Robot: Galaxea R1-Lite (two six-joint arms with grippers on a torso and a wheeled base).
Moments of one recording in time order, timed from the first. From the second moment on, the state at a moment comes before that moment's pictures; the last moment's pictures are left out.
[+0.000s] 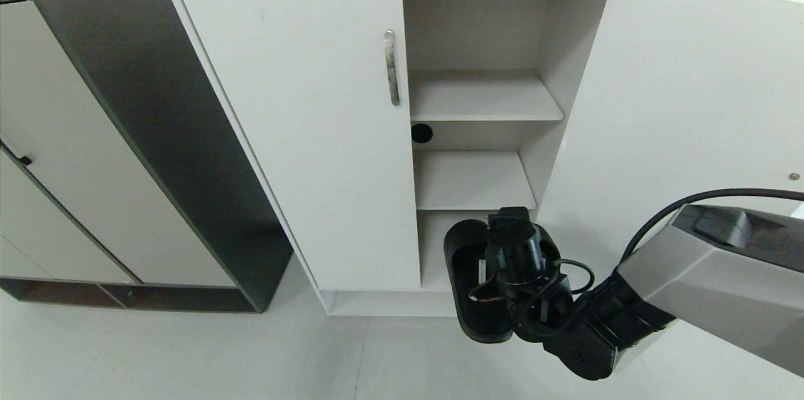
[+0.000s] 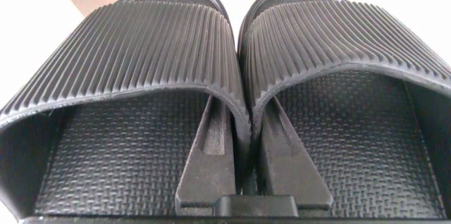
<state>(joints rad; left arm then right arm) 0.00 0.00 0.00 0.00 -0.03 0.03 0.73 2.22 -1.00 -0.86 -0.70 0.25</state>
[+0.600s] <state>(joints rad) 0.00 0.00 0.00 0.00 -0.03 0.03 0.73 2.31 -1.16 -0.91 -0.73 0.18</state>
